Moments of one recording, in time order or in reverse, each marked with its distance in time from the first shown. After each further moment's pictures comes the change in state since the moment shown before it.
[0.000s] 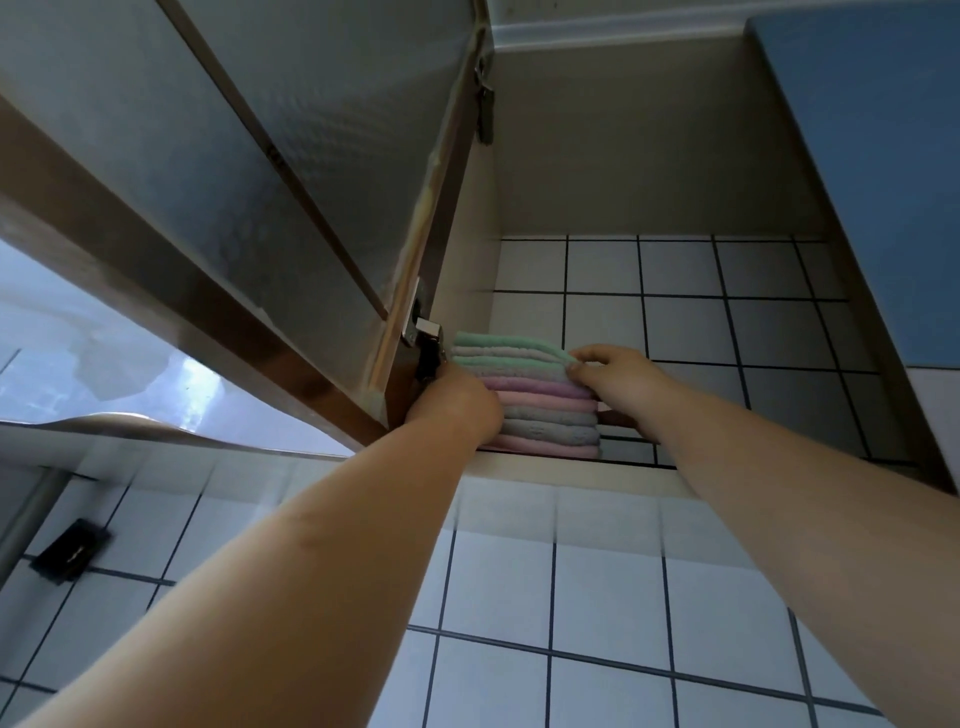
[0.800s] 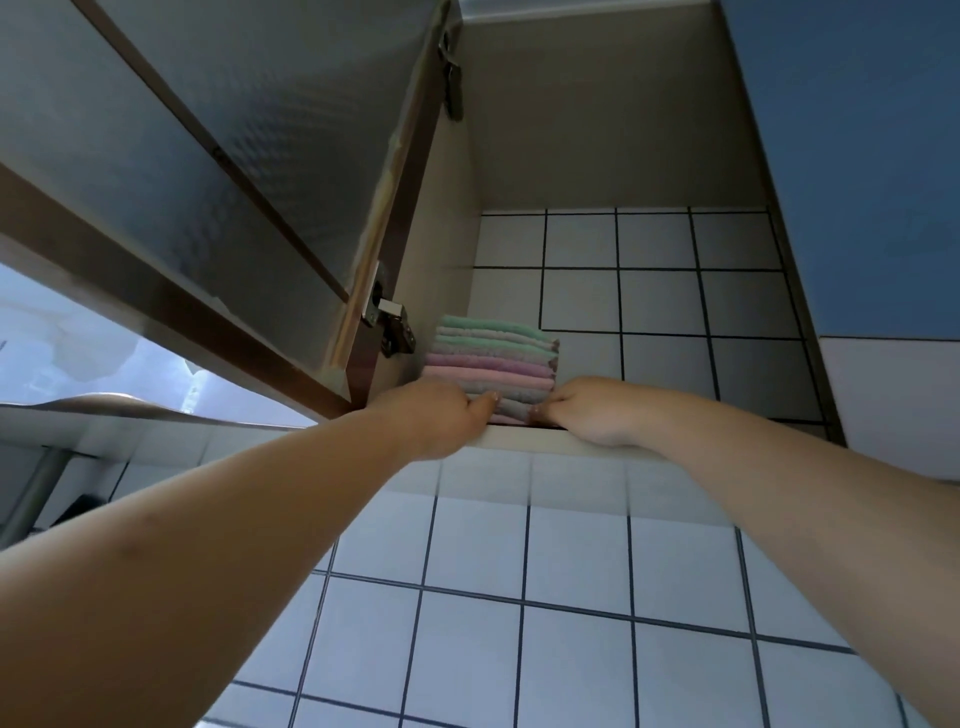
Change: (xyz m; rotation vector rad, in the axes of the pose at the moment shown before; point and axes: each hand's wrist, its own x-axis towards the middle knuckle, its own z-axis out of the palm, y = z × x) left_hand -0.032 -0.008 -0.008 0.514 -0.278 0.406; right_hand -0.068 -0.008 -0.020 -0.742 -0.396 -0.093
